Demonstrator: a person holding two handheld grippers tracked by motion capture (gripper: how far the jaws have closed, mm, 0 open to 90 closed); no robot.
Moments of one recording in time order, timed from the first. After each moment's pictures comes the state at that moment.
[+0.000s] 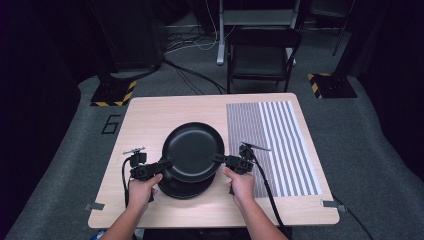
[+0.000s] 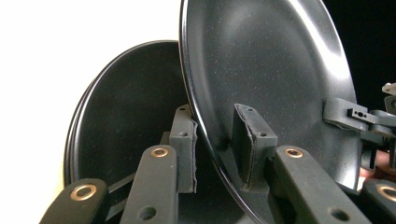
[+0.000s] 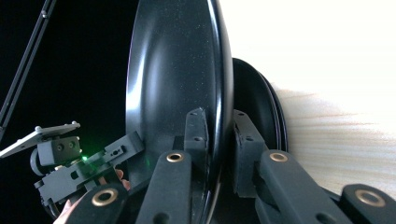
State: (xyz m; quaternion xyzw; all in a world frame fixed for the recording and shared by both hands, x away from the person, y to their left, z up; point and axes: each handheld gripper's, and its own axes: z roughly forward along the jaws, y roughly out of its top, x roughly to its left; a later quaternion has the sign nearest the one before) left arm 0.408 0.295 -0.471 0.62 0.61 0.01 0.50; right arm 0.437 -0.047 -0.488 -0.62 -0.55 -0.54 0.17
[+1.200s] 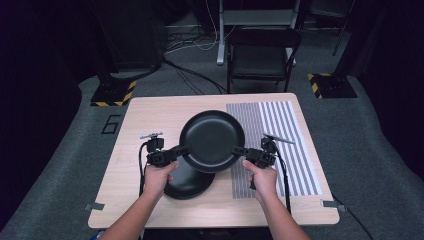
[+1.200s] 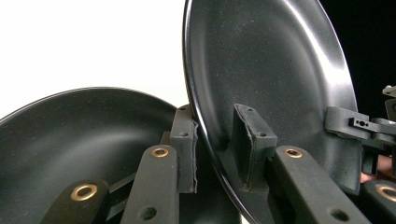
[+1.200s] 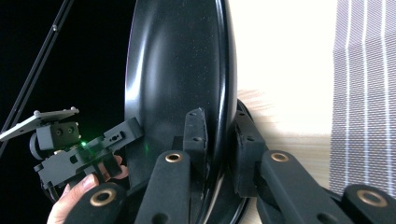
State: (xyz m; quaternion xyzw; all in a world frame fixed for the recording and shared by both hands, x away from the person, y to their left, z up) left arm 0.430 0.239 -0.431 0.64 0.57 0.01 0.51; right arm 0.431 -0.107 -0.445 -0.61 -0.55 -0.55 0.14
